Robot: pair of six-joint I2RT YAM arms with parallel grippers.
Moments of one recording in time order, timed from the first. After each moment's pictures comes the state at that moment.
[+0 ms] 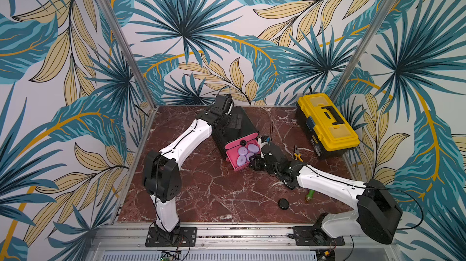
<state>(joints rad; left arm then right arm) -0.48 1.85 1.70 -0.62 -0.01 -0.30 0.73 1.39 0.82 -0.13 0.12 0.63</state>
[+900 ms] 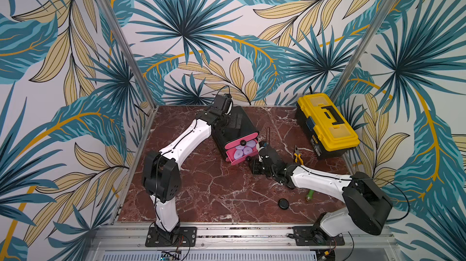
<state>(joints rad) -0.47 1.84 1.69 -0.61 0.00 -0.30 0.71 1.51 0.80 -0.02 0.06 0.69</state>
